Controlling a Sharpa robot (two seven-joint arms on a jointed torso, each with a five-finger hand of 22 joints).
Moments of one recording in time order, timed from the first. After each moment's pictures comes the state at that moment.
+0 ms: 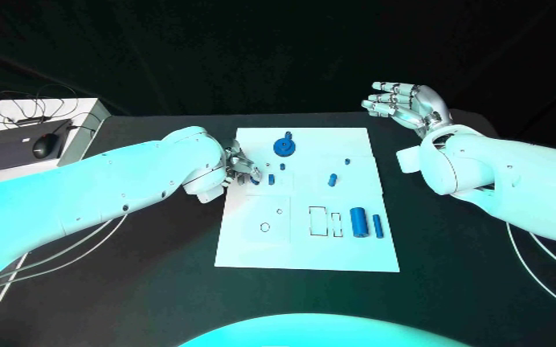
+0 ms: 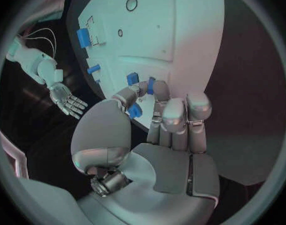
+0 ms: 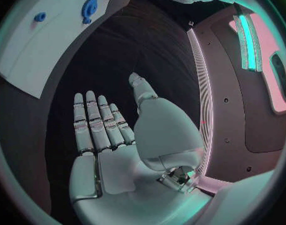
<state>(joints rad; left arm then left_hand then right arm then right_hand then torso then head) 1.19 -0.67 -0.04 1.38 -0.98 -0.08 -0.68 1.00 -0.14 0.61 -0.13 0.38 1.09 0.04 0.33 0.83 1.36 -0.05 0.69 0.69 1.42 -0.12 1.20 0.96 0.07 1.28 -0.13 1.11 1.21 1.21 -0.84 -0.10 1.36 -0.33 -0.54 0.40 1.26 0.01 -0.04 -0.08 0.37 0.65 0.18 0.05 0.05 0.81 0.21 0.05 0.05 0.88 0.19 0.05 0.06 0.06 0.74 0.21 0.07 0.06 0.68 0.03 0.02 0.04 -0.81</state>
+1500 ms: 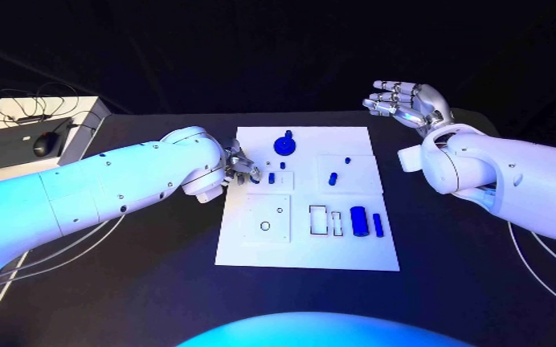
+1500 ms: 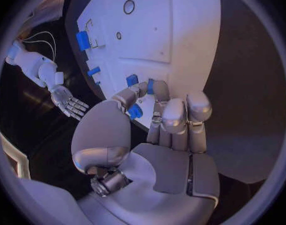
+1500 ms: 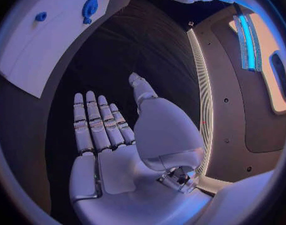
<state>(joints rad) 1.19 -0.68 -0.04 1.40 -1.00 -0.08 -0.67 0.98 -0.13 0.63 -0.13 0.37 1.10 0.04 0.33 0.84 1.36 -0.05 0.69 0.69 1.42 -0.12 1.21 0.96 0.07 1.28 -0.13 1.13 1.21 1.21 -0.85 -0.10 1.36 -0.33 -0.53 0.40 1.26 0.01 -0.04 -0.09 0.37 0.65 0.18 0.05 0.05 0.81 0.21 0.05 0.05 0.87 0.19 0.05 0.06 0.06 0.74 0.21 0.07 0.06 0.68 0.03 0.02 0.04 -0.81</state>
